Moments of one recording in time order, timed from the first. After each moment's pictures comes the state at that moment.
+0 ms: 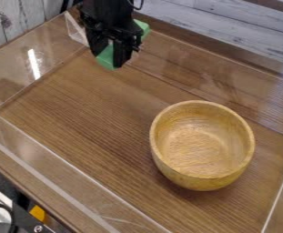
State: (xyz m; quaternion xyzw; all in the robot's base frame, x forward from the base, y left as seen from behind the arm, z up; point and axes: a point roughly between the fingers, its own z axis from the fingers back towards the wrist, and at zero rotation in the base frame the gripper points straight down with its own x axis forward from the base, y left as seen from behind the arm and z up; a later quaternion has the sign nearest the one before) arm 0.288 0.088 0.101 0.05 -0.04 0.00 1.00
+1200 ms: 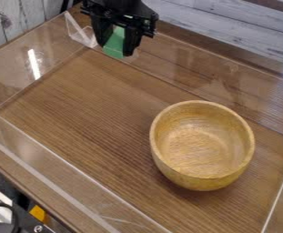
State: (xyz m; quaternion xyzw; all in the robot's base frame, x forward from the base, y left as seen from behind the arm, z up) arm 0.288 0.070 0.126 0.07 -0.06 0.07 0.99
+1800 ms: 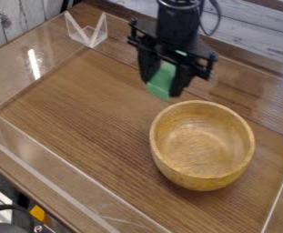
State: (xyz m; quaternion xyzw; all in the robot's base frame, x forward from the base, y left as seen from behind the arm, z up) arm 0.253 -0.033 0.125 0.05 -0.02 -0.03 1.00
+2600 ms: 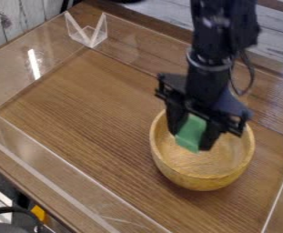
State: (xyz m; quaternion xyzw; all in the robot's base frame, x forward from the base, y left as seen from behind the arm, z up) arm 0.231 -0.077 0.088 0.01 -0.01 -0.02 1.00
